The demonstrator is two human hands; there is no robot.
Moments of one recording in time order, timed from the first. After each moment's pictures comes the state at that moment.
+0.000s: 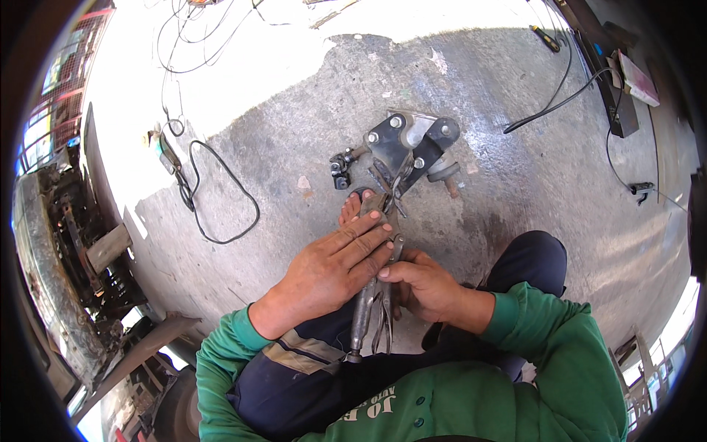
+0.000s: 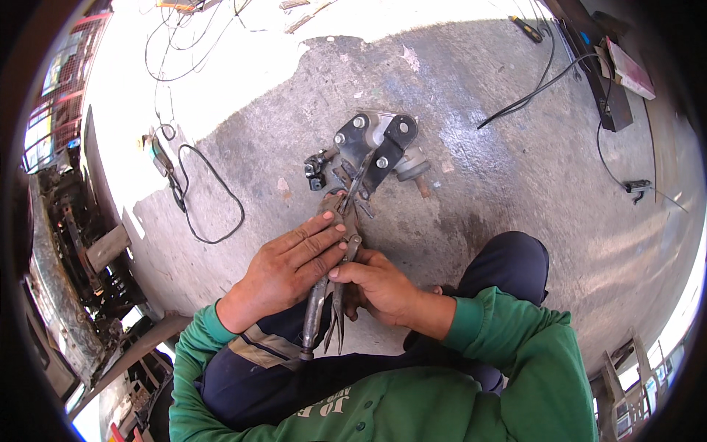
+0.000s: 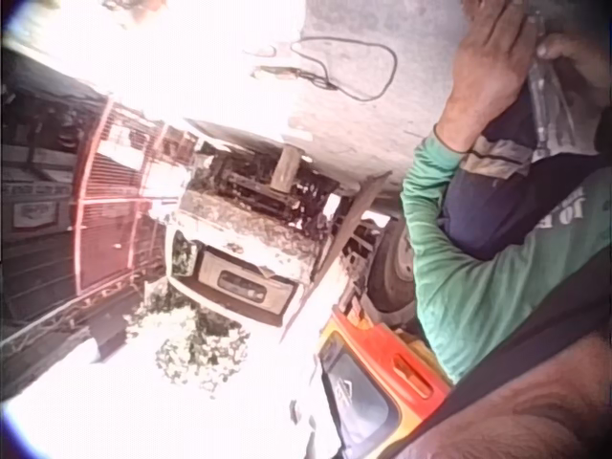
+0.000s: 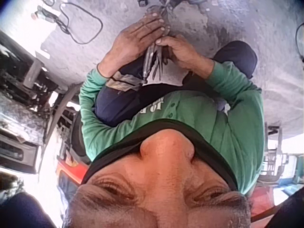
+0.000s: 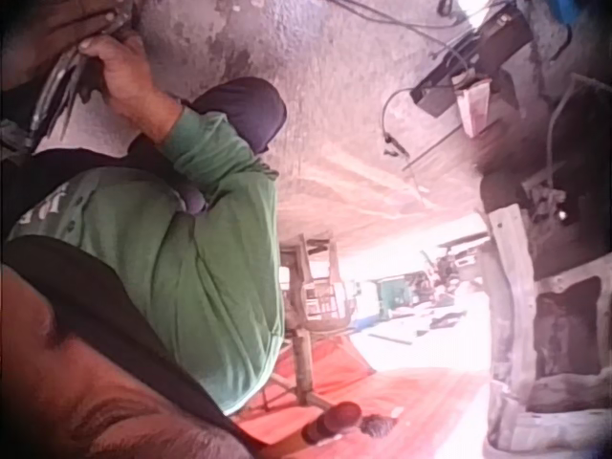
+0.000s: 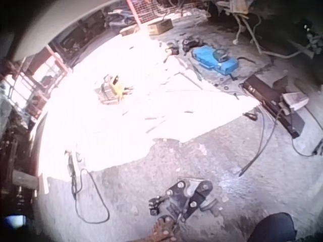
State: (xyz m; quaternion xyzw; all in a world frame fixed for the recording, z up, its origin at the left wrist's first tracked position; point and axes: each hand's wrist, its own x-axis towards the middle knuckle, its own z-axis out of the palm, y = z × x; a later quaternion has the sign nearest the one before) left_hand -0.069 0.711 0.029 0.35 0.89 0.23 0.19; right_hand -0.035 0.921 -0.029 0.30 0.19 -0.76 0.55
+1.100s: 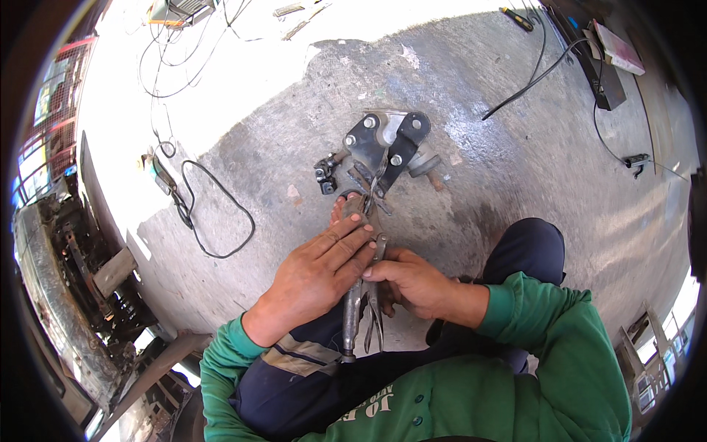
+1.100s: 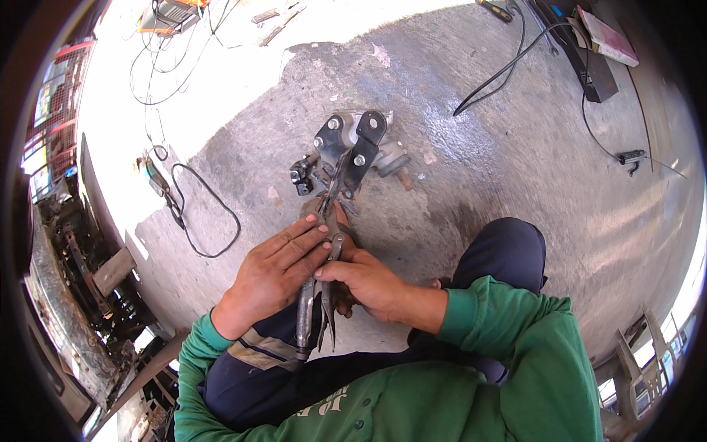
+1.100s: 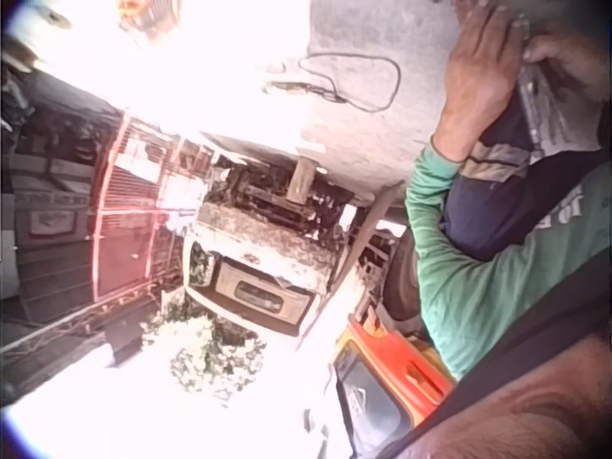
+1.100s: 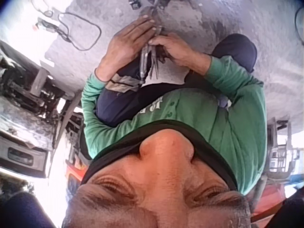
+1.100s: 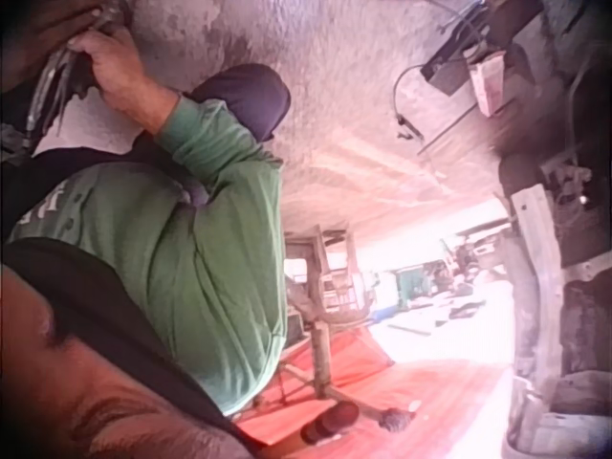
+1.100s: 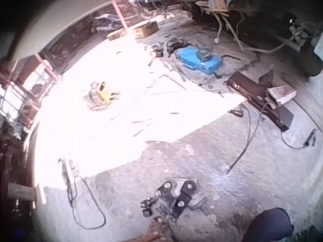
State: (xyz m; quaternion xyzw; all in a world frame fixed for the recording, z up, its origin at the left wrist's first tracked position) left_hand -0.073 0.718 0.034 0.36 0.88 0.21 0.21; right_hand -0.032 0.923 -0.032 0.27 0.21 -0.75 0.56
